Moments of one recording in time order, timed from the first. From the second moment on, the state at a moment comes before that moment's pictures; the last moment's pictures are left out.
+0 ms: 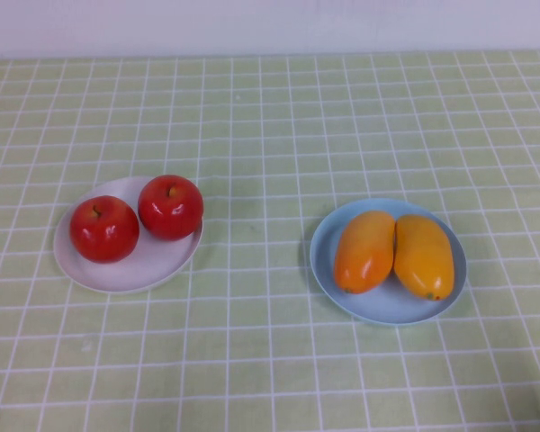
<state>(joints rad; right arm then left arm) -0.04 -0.01 -0.01 -0.02 0.27 0.11 -0.16 -0.01 0.03 -0.03 0.38 0.15</state>
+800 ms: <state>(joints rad) 0.00 -0.01 0.02 0.07 0.37 -0.02 -0.16 -0.01 0.03 -0.03 0.38 0.15</state>
